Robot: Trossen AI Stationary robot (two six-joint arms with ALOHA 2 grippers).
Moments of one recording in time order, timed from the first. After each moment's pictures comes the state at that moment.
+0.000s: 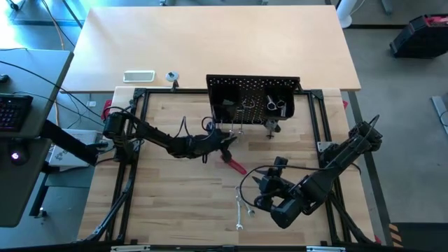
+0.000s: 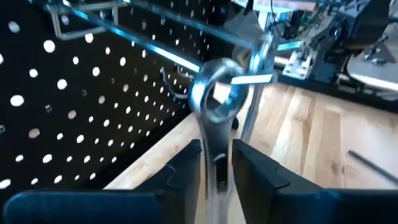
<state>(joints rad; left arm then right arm) -0.04 1.84 0.80 0.78 -0.53 -0.20 0.71 1.67 1.45 -0.98 0.96 0.67</state>
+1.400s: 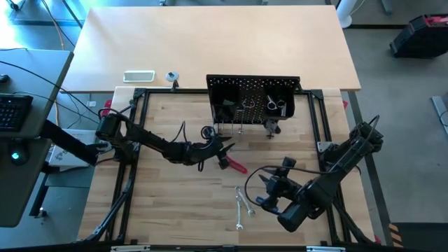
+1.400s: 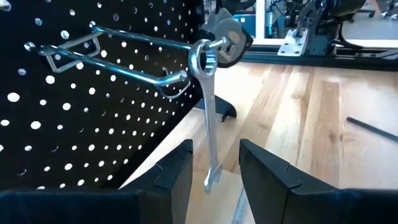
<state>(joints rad) -0.14 1.78 0.80 0.68 -0.65 -0.04 0.77 1.67 1.45 -1.15 1.04 0.85</state>
